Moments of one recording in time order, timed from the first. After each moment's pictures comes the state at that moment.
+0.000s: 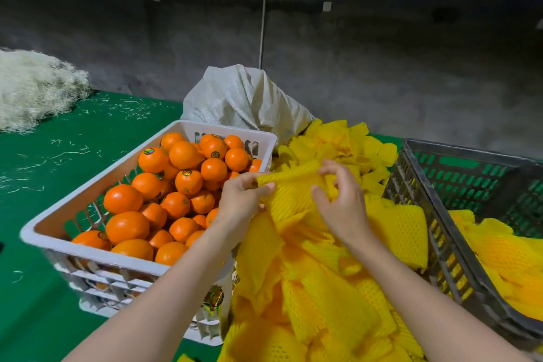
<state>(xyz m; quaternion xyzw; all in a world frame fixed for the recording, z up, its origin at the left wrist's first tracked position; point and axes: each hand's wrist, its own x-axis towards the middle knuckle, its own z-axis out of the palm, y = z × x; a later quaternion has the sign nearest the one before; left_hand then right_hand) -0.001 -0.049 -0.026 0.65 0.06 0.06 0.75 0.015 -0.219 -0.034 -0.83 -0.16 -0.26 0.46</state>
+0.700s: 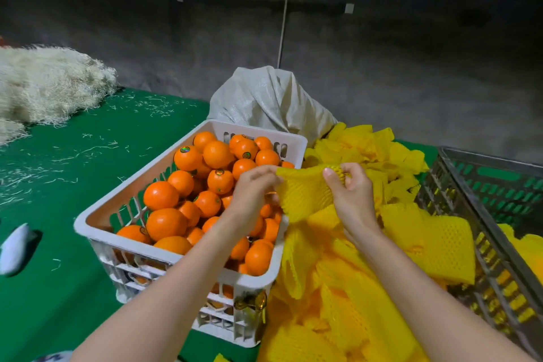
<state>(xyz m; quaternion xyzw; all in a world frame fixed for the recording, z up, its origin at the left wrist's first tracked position) -0.002 0.006 -0.020 0.63 -0.02 0.09 0.77 0.030 -0.150 -0.030 -0.74 -0.06 -0.21 0.64</state>
